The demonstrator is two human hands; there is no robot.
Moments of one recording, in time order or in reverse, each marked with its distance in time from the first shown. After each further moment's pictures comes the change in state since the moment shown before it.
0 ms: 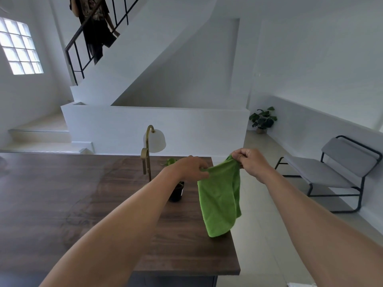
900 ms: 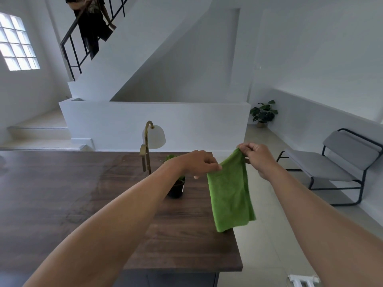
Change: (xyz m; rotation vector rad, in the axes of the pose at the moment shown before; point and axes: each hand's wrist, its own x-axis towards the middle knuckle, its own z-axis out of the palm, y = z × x) left_hand 0.017 -0.001 0.000 -0.141 -0.058 0.057; right_hand 0.007 0.010 -0.001 0.221 0.106 0.058
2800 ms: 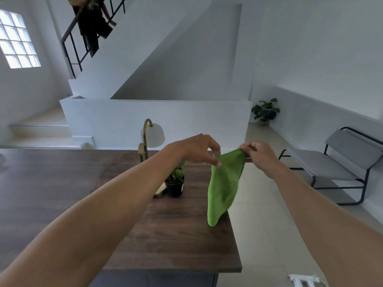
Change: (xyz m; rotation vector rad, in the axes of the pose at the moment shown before) left_hand 0.002 0.030 -0.033 0.052 0.009 0.096; right_hand 0.007 0.003 -0.012 -0.096 -0.042 -0.015
